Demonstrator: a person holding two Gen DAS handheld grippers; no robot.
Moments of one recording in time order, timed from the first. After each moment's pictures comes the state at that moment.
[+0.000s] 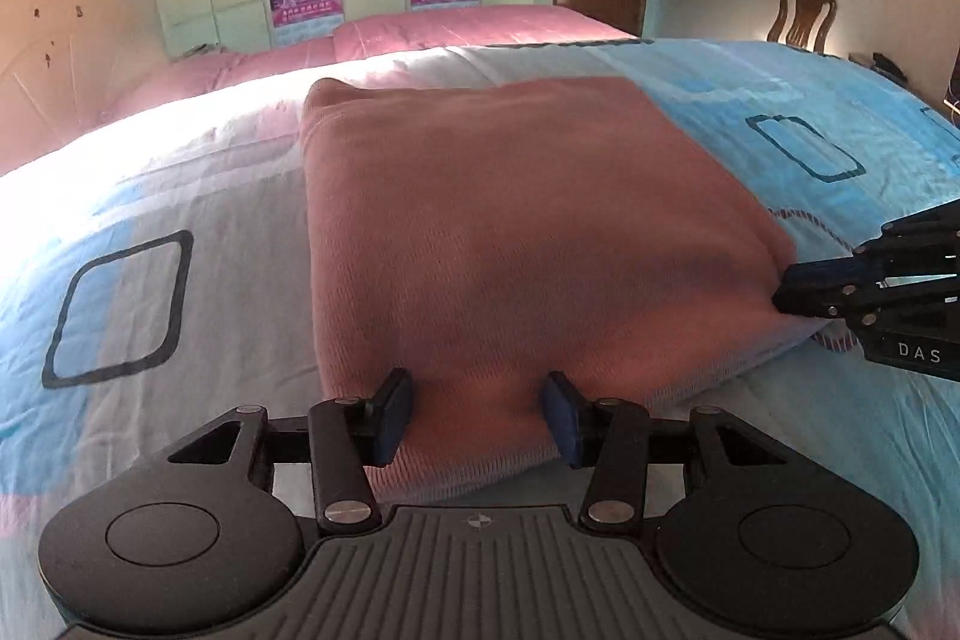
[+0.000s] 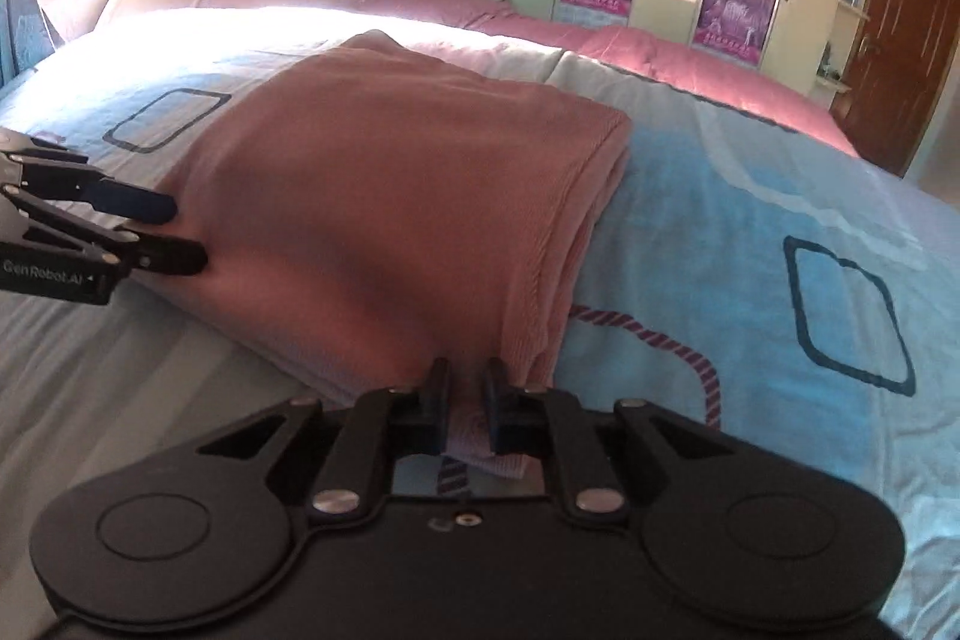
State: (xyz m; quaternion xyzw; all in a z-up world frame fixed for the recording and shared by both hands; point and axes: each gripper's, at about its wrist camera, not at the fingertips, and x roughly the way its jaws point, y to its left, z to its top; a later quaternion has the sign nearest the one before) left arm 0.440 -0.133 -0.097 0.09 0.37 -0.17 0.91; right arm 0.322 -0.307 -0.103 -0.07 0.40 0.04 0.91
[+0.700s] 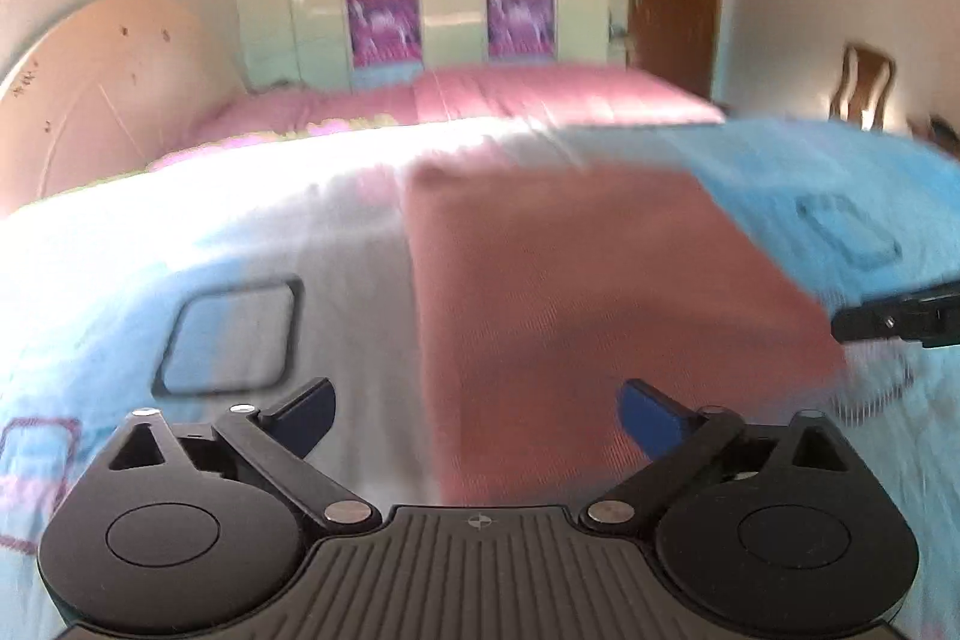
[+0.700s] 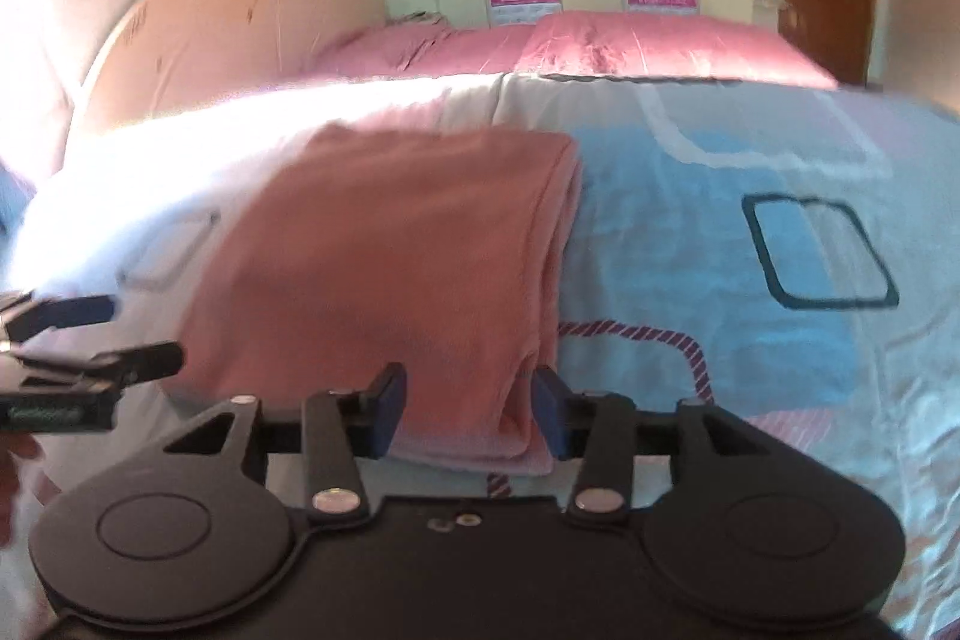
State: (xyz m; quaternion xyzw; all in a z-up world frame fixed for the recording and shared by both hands) left arm 0.428 -0.110 -0.057 0.06 0.31 -0.11 0.94; right arm 0.315 -0.337 -0.063 0.10 0.39 0.00 0.92
